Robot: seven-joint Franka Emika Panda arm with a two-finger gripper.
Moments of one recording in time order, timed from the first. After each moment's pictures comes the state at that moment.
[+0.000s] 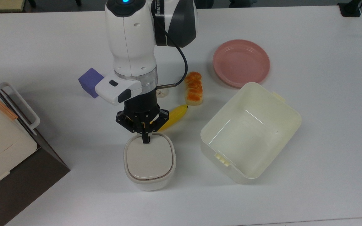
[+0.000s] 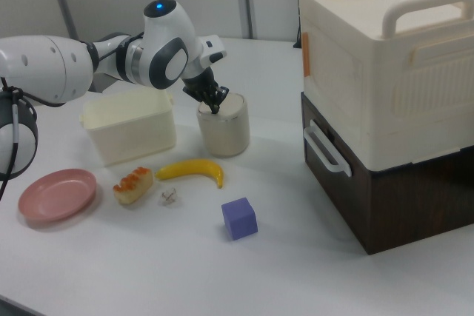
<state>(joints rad) 0.04 0.55 -0.05 -1.40 0.07 2.38 -0.07</state>
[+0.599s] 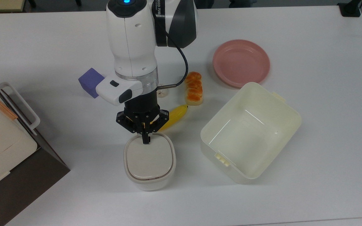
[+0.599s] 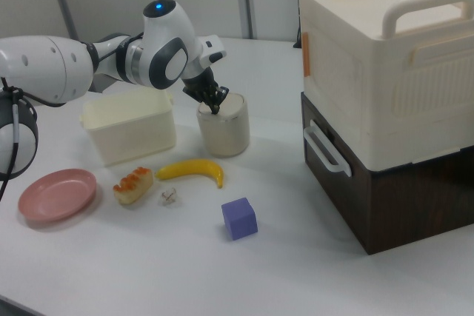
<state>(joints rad) 0.04 0.55 -0.05 -1.40 0.06 2.38 -0.07</state>
